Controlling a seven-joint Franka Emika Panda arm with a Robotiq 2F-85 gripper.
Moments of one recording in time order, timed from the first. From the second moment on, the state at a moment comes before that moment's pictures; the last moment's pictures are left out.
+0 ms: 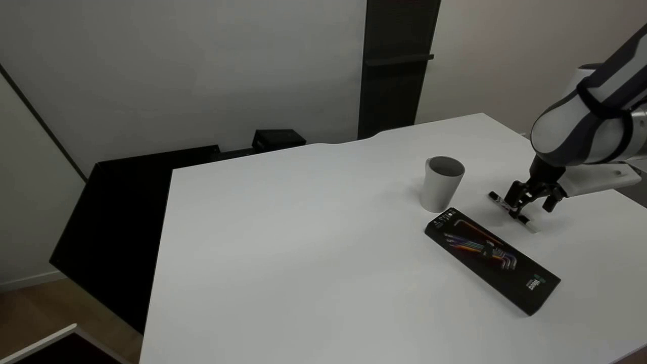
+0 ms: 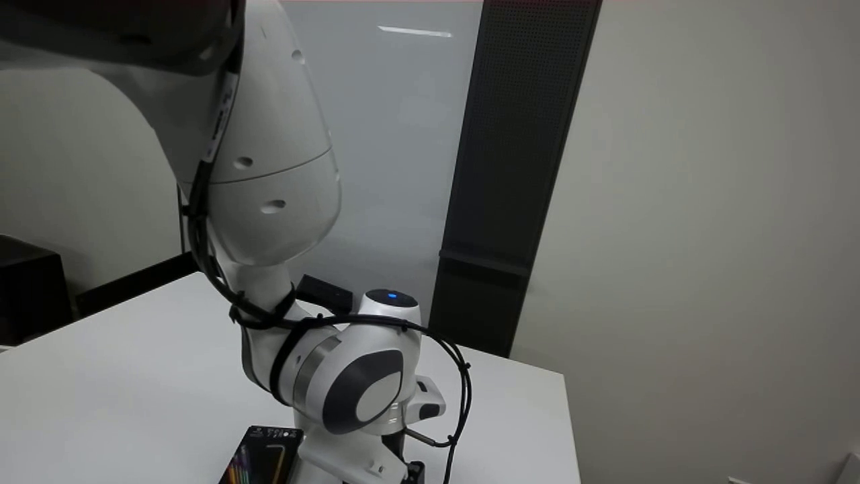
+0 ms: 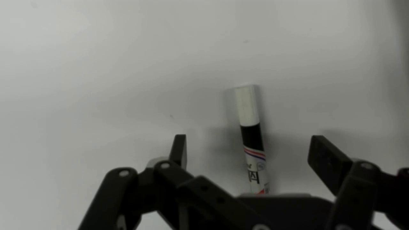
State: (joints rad) arm -0.28 0.96 -0.10 -1.86 0.03 2.78 -0.18
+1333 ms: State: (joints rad) arm -0.26 0.99 -0.07 -1.86 0.04 2.81 -0.18
